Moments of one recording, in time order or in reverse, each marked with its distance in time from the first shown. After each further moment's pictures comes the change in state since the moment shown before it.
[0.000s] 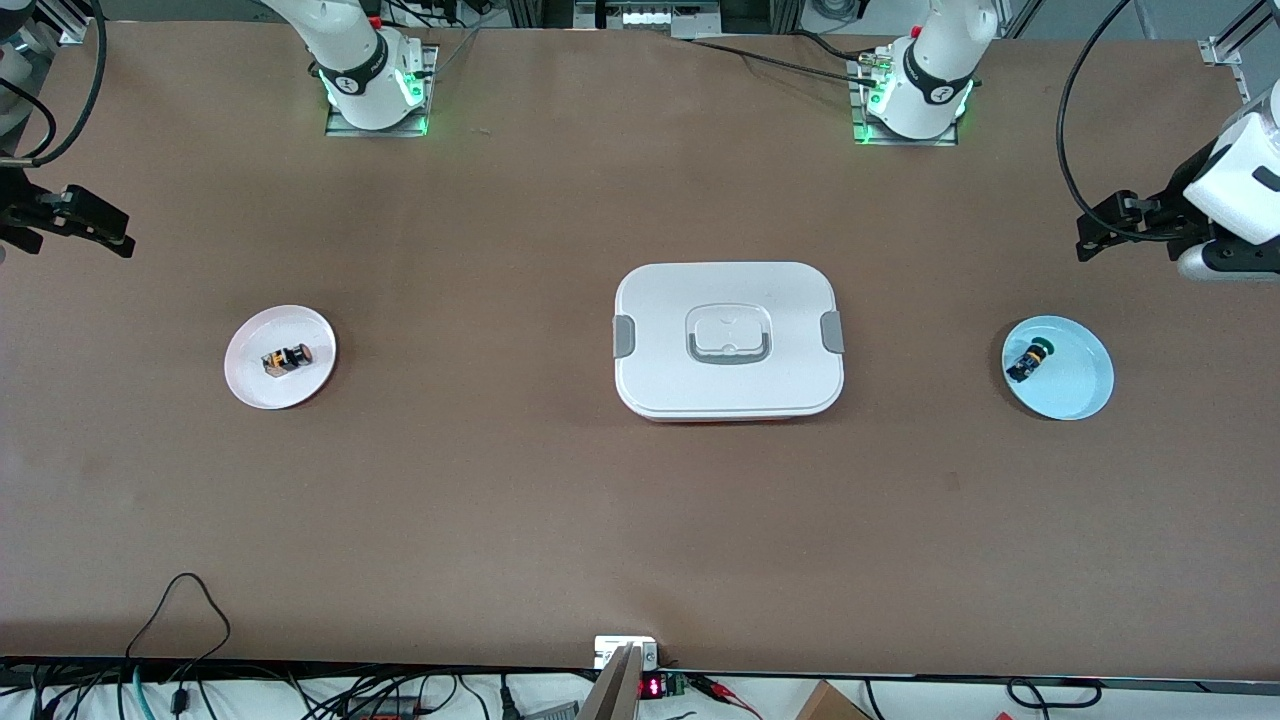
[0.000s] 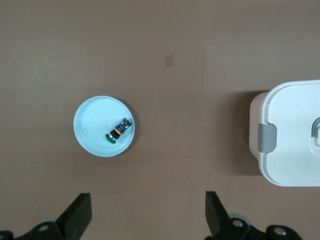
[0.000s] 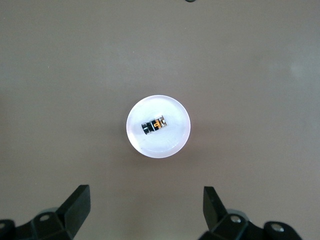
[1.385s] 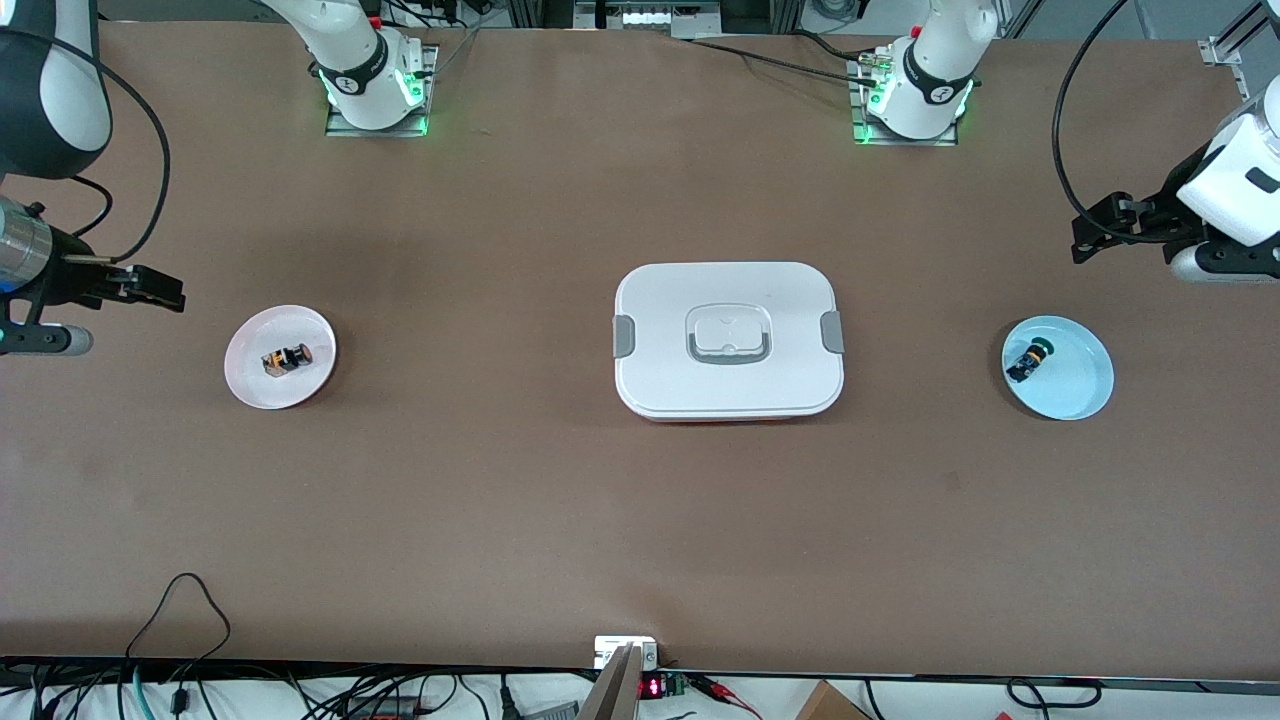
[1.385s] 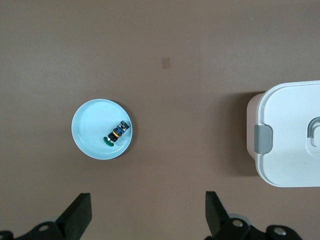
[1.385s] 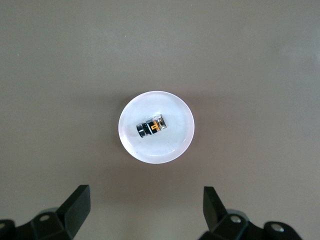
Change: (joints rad) left arm -0.004 0.010 -0.010 0.019 0.000 0.002 0.000; right arm -0.003 0.184 -0.003 0.007 0.000 0.063 0.000
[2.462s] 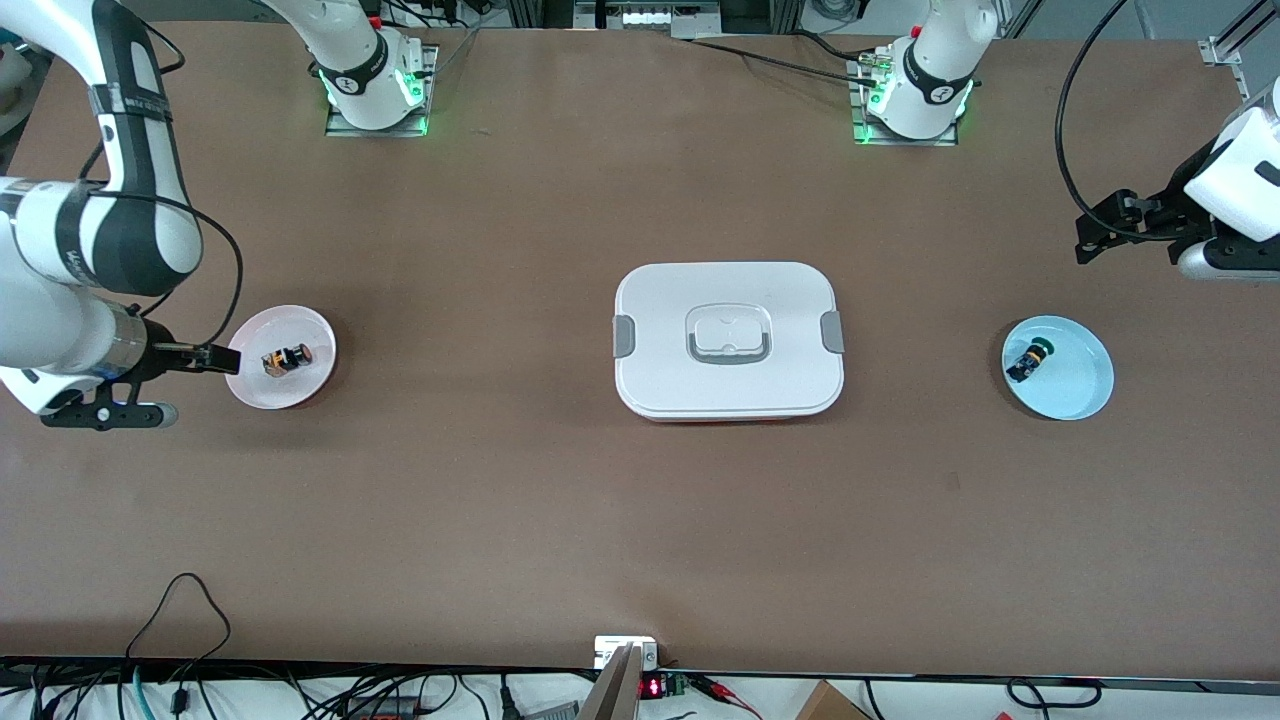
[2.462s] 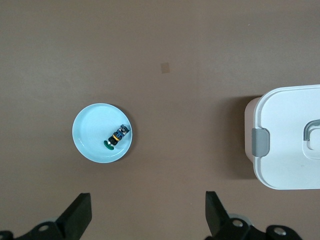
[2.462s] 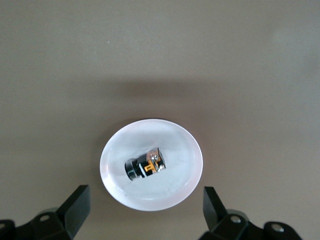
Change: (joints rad) left arm -0.001 0.002 -0.002 0.014 0.000 0.000 0.000; right arm -0.011 0.203 -0.002 -0.081 0.000 0.274 -0.011
